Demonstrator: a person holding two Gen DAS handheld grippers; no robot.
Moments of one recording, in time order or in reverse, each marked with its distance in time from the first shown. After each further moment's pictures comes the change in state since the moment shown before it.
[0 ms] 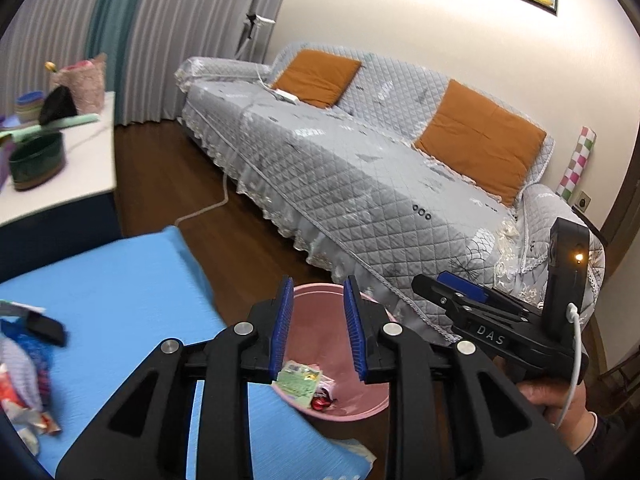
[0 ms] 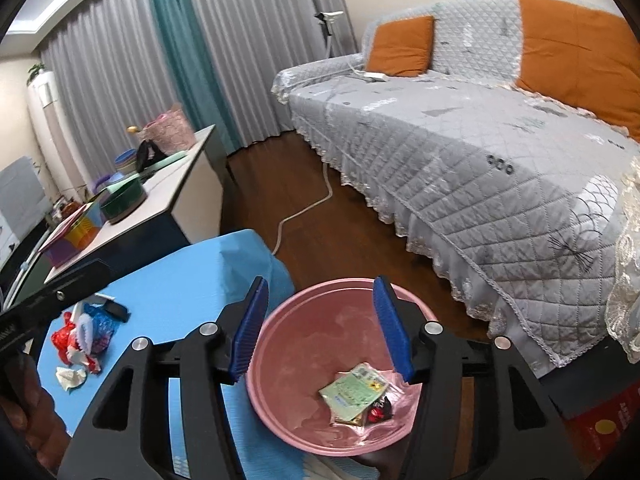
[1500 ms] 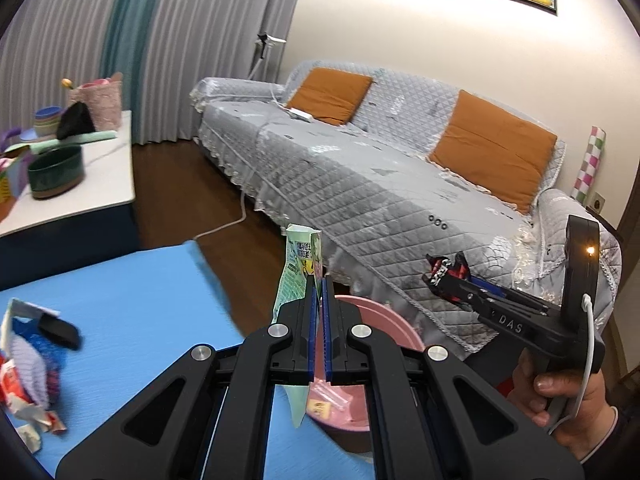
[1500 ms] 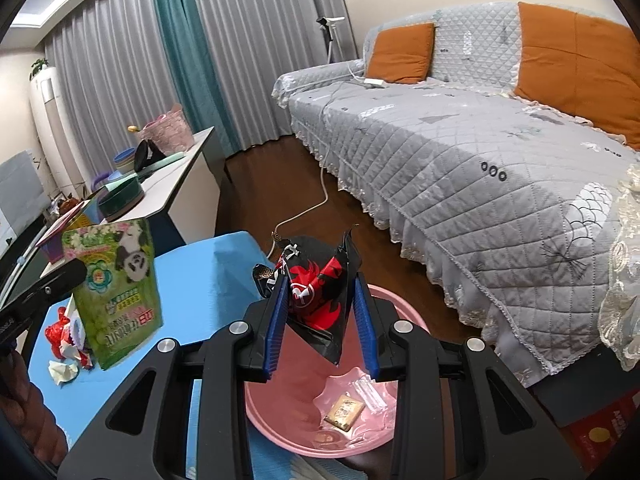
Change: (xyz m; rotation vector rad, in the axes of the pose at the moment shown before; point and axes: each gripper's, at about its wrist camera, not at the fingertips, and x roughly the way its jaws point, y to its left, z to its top) left arm 0.009 -0.006 -0.010 0.023 -0.066 0.051; right arm -0.001 -0.022 -0.003 -0.006 -0.018 -0.035
